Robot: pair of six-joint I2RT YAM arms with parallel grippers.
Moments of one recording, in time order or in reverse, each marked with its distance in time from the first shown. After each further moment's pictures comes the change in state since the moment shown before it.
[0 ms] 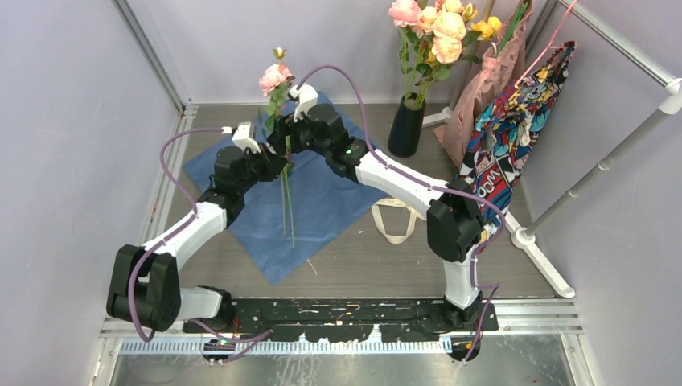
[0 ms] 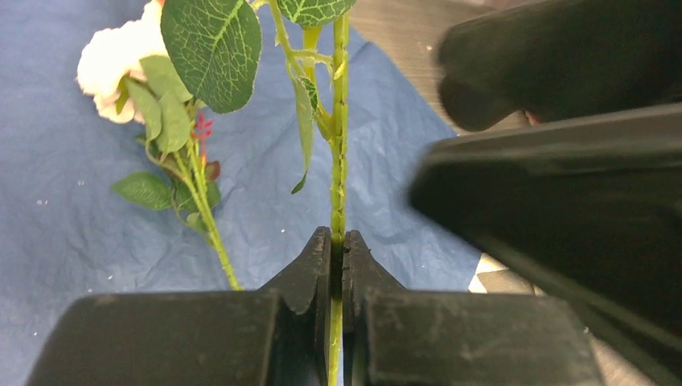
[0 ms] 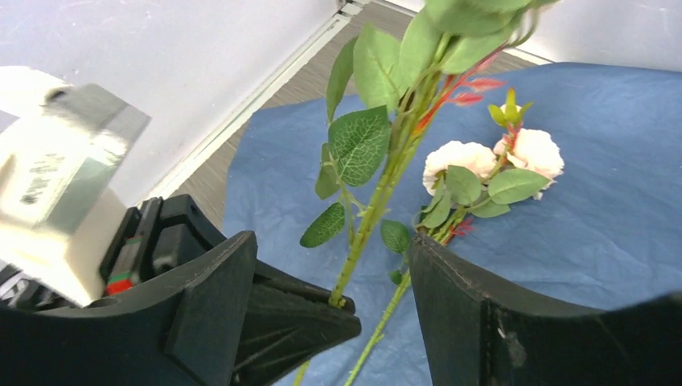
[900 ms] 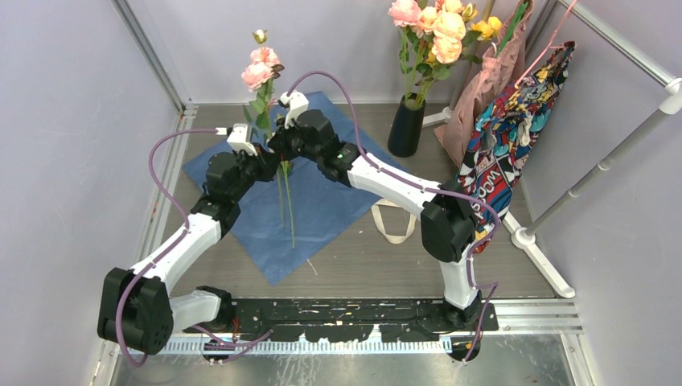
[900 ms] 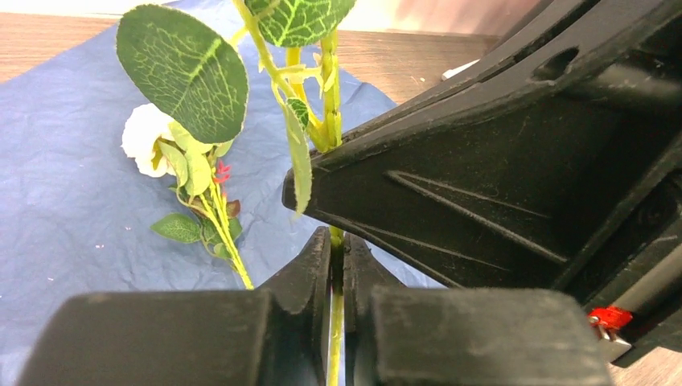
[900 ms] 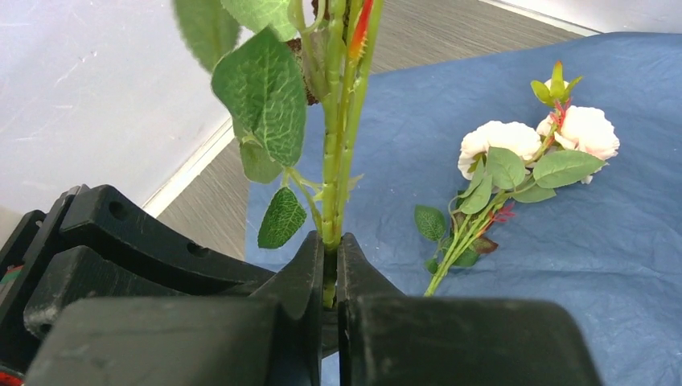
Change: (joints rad) left arm -0.025 -0.150 -0.043 0.037 -0.033 0.130; right arm 0.053 0.043 0.045 -0.034 0.012 0.044
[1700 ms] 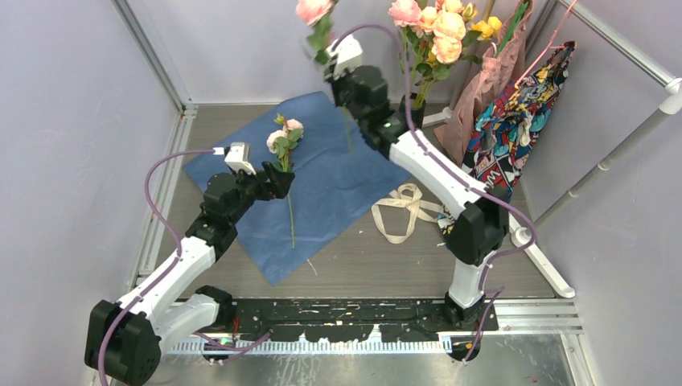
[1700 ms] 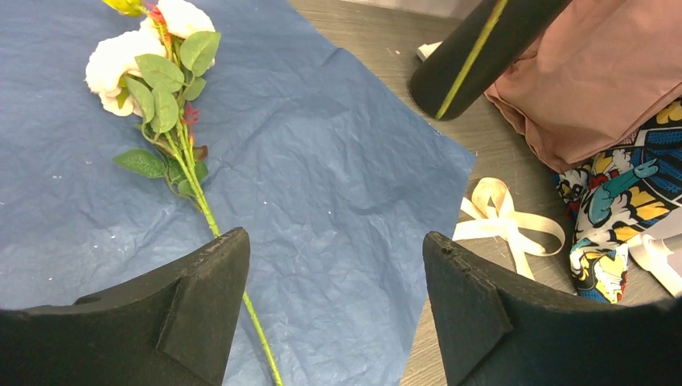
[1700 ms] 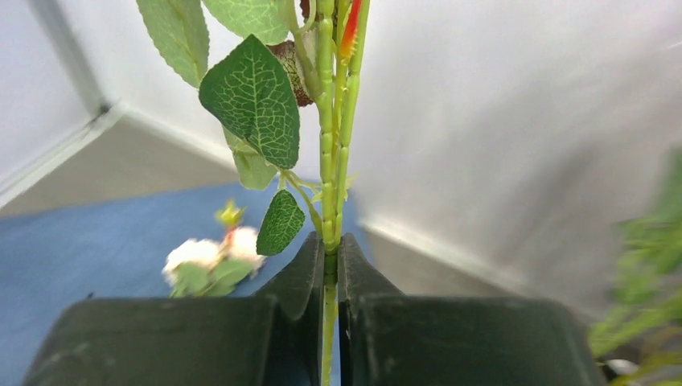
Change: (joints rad) left arm -0.074 -0.191 -0.133 -0.076 -0.060 -0.092; right arm -0.186 -0.137 0.062 -0.028 0.250 -0.431
